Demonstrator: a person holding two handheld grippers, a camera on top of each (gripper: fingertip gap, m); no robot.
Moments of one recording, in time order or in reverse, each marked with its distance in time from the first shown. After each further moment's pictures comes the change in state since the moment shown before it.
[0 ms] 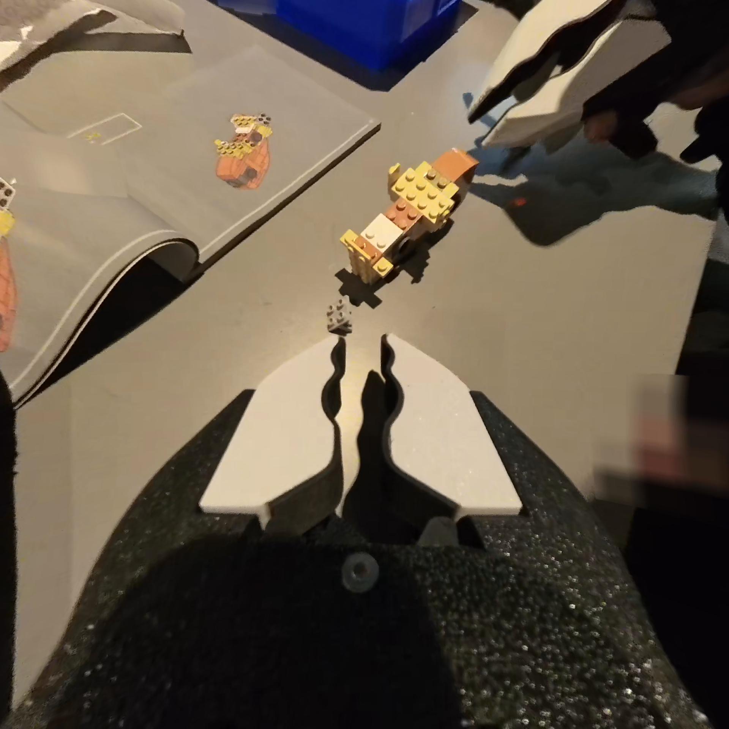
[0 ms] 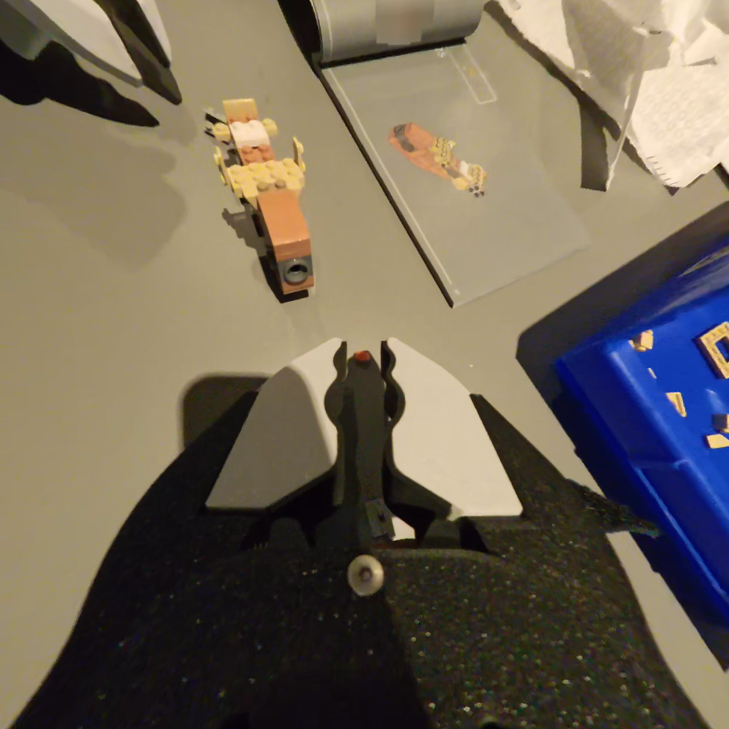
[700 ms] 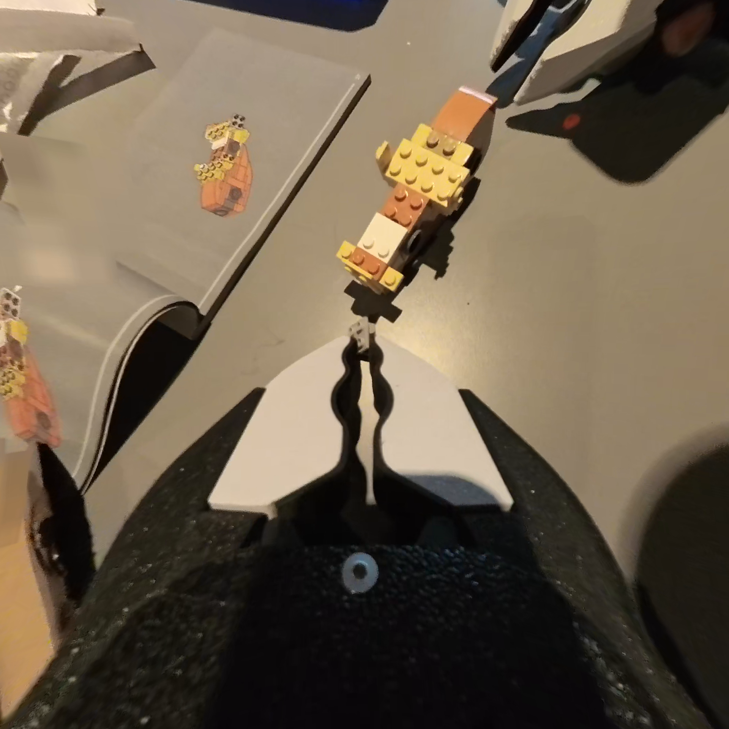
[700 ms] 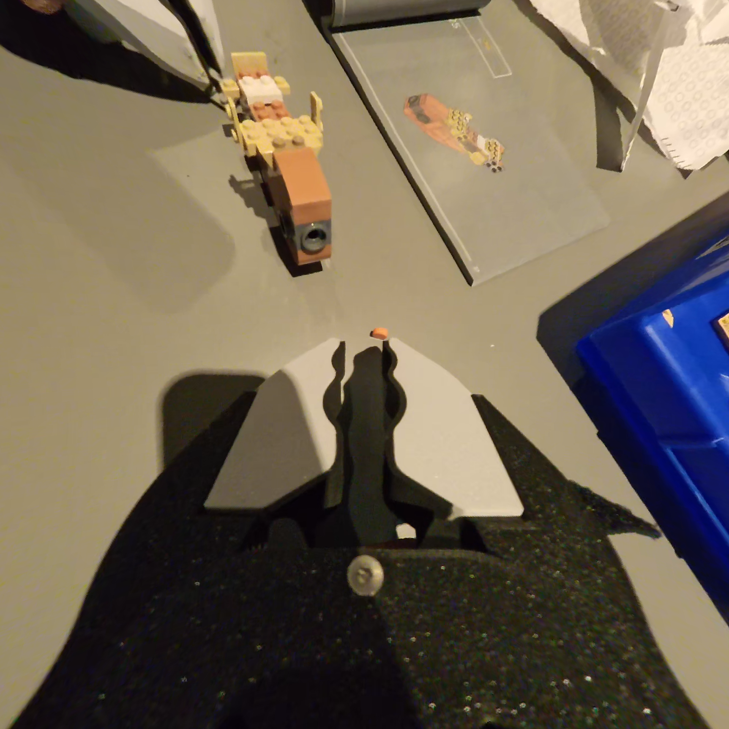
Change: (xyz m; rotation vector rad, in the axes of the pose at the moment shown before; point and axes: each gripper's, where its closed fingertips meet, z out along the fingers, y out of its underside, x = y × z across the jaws) left arm -0.009 -0.001 0.026 -0.127 -0.067 0.261; right arm -0.010 0.015 0.004 -0.008 0.021 -0.015
